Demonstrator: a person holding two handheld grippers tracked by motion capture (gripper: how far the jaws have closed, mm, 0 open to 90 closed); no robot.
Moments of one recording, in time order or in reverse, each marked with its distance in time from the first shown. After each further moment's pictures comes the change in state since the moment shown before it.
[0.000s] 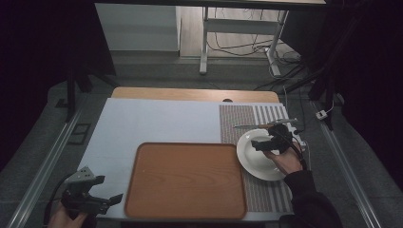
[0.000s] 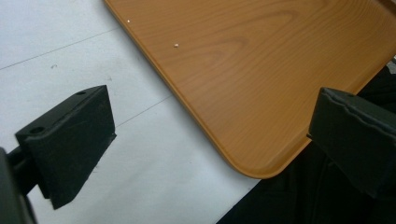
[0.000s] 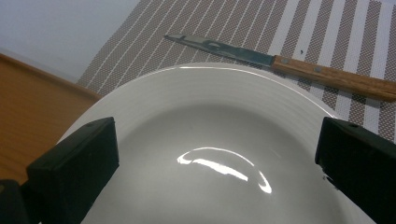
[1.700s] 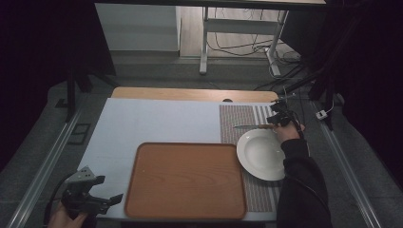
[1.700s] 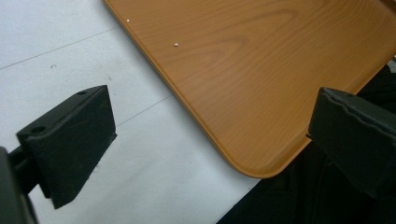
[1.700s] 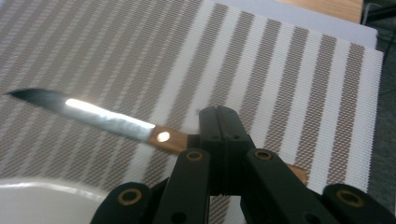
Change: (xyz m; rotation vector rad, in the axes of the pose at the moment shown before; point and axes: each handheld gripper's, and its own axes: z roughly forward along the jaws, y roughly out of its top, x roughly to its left) left arm 0.000 0.000 0.001 0.003 0.000 0.003; right arm -0.082 0.058 0.069 0.130 -0.104 0.024
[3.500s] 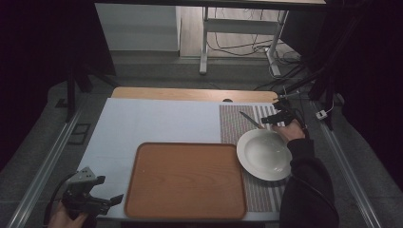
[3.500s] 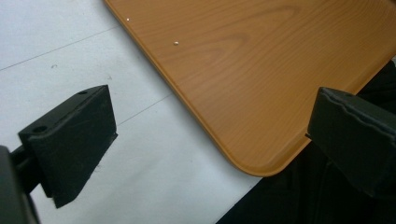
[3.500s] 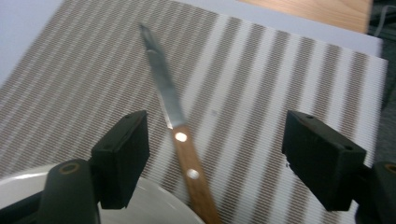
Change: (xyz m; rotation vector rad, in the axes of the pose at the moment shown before) left arm -0.002 0.000 0.000 0.005 0.010 0.011; right arm 0.006 0.006 -0.021 -0.018 0.073 0.009
